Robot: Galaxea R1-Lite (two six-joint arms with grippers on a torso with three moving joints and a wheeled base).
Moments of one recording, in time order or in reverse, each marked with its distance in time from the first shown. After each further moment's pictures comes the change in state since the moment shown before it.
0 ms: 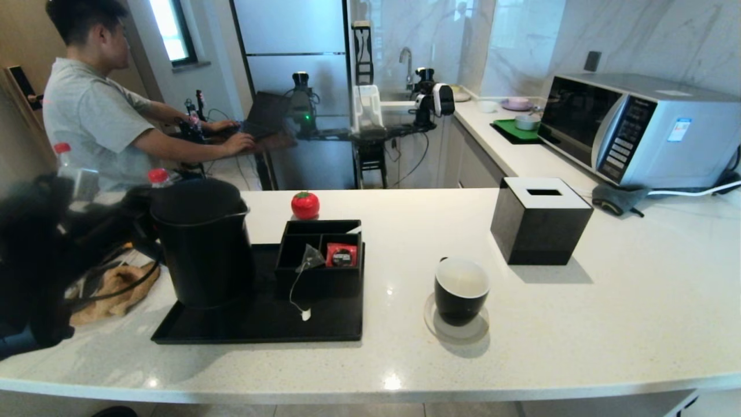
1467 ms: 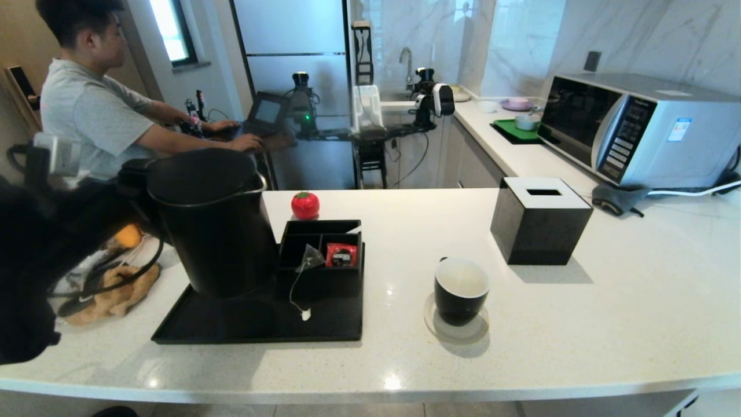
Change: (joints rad) left arm -0.138 -0.231 0.095 0.017 0.058 -0.071; right arm 0.000 0.000 0.000 0.000 0.000 0.000
